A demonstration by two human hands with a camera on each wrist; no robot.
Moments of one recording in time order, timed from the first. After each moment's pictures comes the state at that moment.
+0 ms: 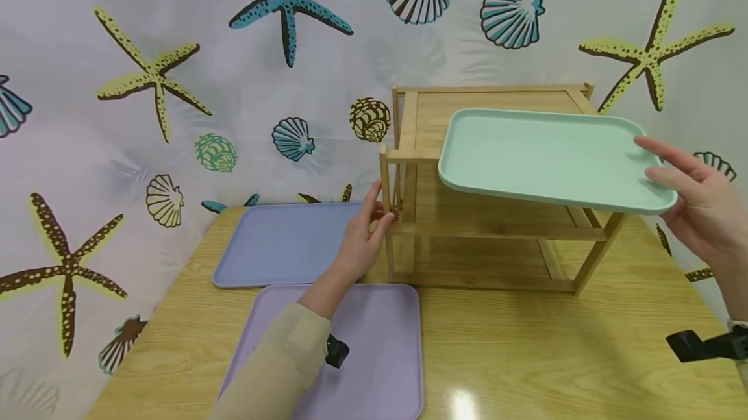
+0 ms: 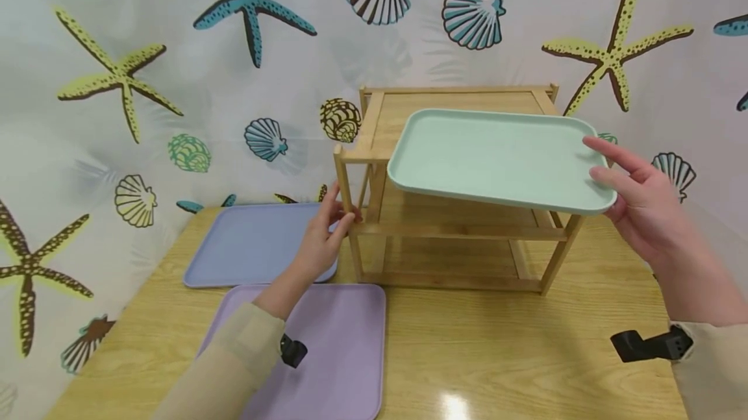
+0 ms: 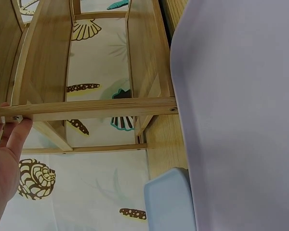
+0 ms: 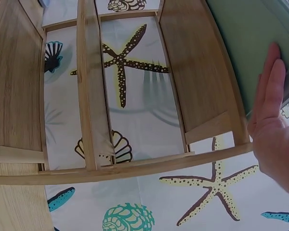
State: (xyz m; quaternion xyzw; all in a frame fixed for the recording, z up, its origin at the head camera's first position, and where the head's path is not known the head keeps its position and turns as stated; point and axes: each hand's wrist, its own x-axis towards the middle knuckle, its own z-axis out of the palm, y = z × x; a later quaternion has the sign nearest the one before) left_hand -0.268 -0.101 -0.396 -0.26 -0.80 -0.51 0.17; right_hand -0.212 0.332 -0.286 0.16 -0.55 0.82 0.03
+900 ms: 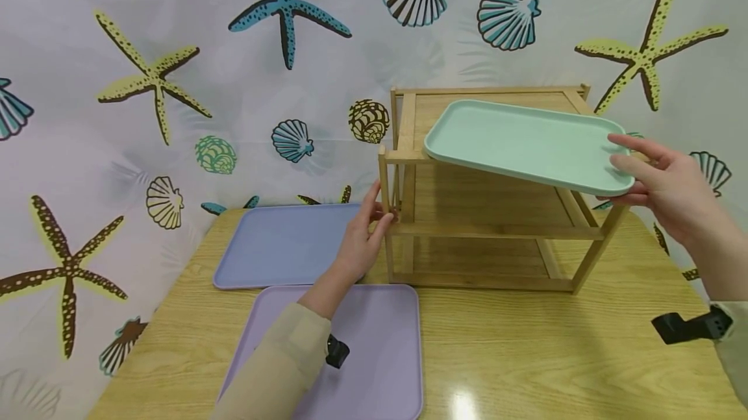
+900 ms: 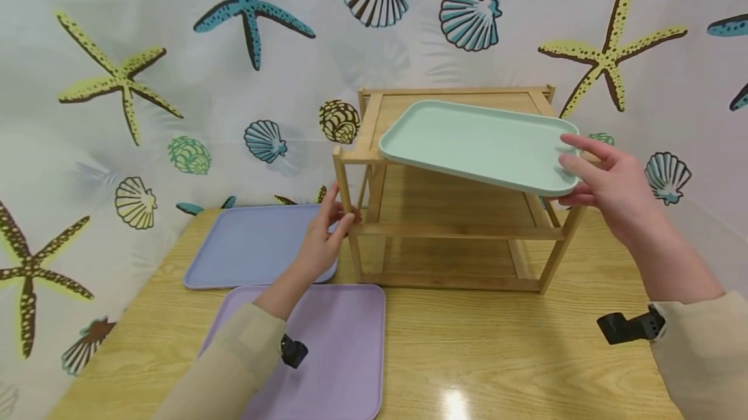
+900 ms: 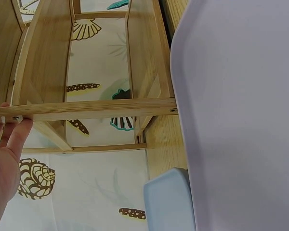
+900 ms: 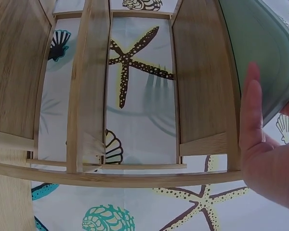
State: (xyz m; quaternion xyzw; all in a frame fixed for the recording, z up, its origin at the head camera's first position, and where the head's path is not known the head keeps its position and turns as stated) left_hand -0.269 -0.101 -0.397 -0.26 -0.81 -0.50 0.17; right_hand -0.219 0.307 -0.267 0.06 -0.74 0.67 0.06
